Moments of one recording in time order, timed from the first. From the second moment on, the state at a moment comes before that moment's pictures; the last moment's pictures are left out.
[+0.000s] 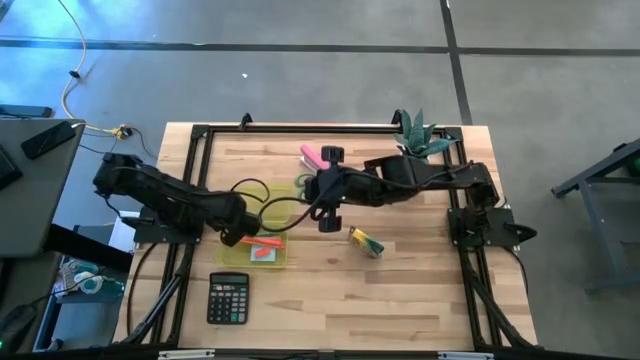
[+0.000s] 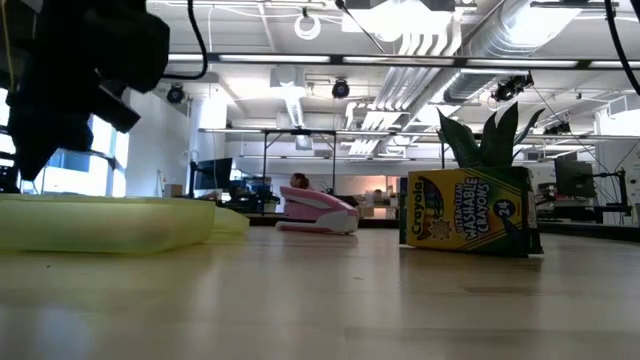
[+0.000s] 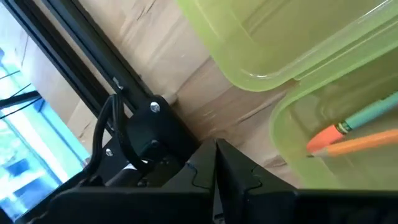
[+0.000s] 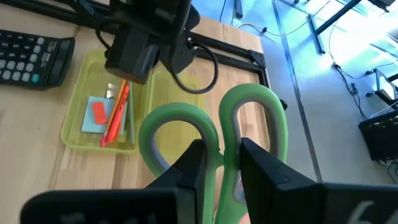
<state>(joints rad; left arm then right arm) -0.06 1.42 0.79 -1.38 -0.17 -1.04 0.17 1.93 2.28 -1.07 0.43 -0.18</state>
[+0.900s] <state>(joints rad) -0.01 1.61 0.83 -1.16 -0.15 -0.89 0.16 1.93 2.28 -1.08 0.41 -0.20</state>
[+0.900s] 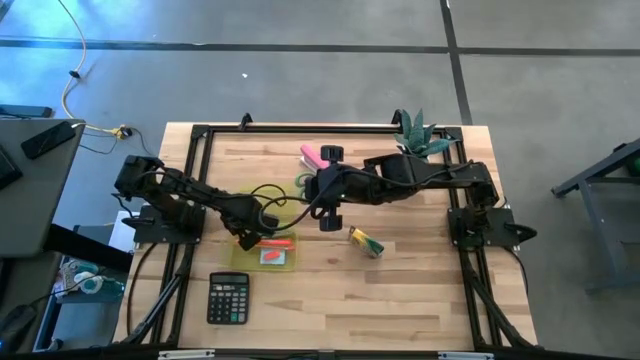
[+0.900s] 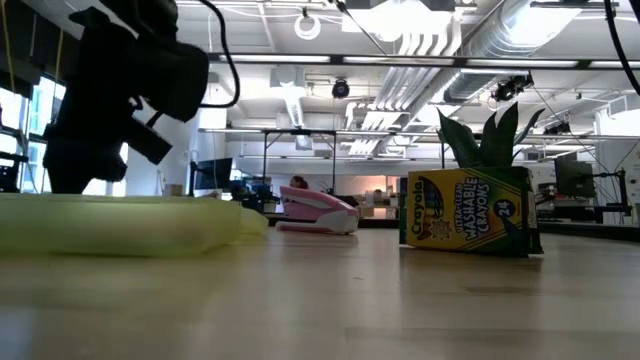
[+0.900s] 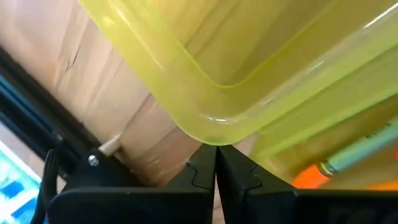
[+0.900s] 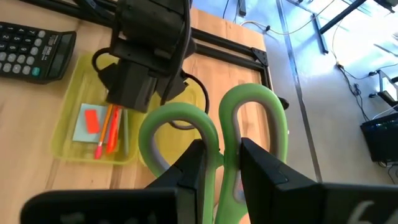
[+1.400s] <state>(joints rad) -0.05 1.61 0.97 -1.06 -0.10 -0.82 0.14 1.93 2.28 -1.08 0.41 -0.20</state>
